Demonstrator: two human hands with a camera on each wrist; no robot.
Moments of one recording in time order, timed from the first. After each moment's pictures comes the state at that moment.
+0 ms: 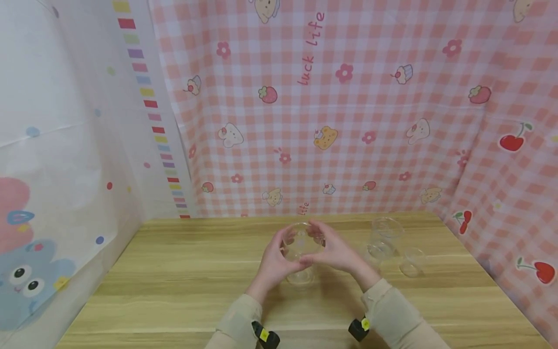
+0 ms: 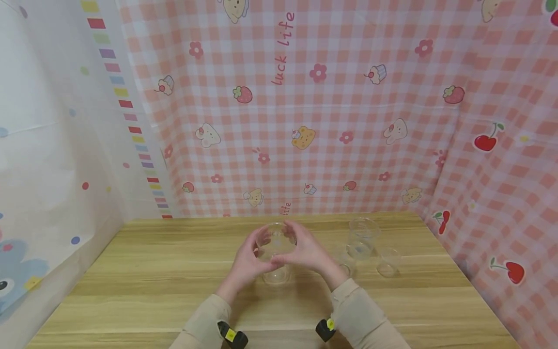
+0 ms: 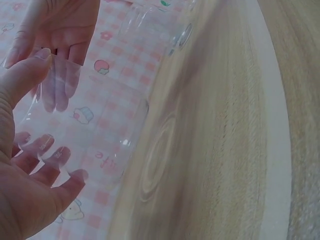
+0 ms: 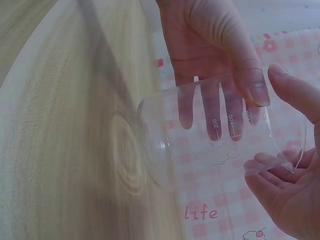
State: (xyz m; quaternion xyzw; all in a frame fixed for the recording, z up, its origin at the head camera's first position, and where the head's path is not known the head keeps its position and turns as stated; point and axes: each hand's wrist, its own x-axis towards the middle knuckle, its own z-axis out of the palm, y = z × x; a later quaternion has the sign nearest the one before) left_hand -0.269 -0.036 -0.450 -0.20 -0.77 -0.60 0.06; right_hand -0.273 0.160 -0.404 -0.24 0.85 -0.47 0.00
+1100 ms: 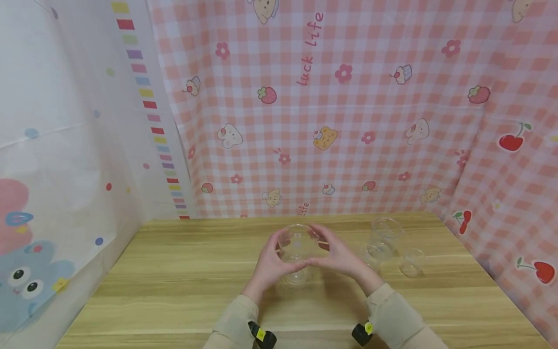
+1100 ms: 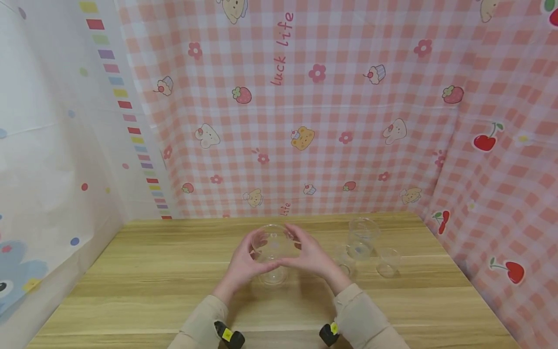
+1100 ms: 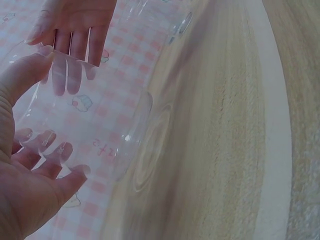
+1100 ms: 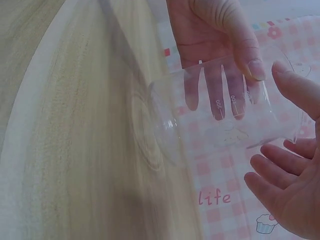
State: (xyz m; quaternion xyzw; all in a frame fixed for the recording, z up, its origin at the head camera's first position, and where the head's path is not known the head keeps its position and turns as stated) left_hand -0.271 -0.044 -0.454 -0.18 -0.78 -0.59 0.05; right_hand -0.275 0.170 -0.423 -0.28 0.83 -0.48 -0.01
